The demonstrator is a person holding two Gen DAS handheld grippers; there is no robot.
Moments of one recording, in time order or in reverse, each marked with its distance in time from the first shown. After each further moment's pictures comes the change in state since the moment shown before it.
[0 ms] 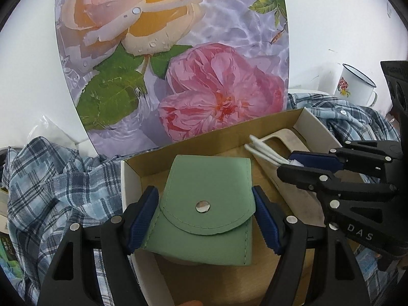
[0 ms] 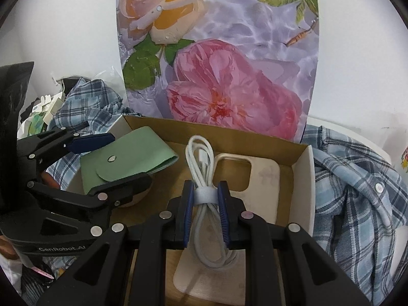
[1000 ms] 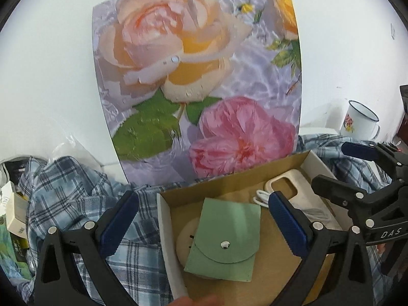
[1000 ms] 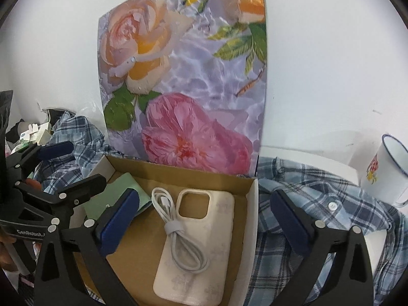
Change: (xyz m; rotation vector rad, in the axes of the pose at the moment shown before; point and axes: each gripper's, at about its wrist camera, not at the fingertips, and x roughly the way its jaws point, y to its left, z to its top) left arm -0.038 0.022 0.016 -0.055 -0.163 0.058; right arm -0.046 -0.020 0.010 0.041 -0.173 -0.125
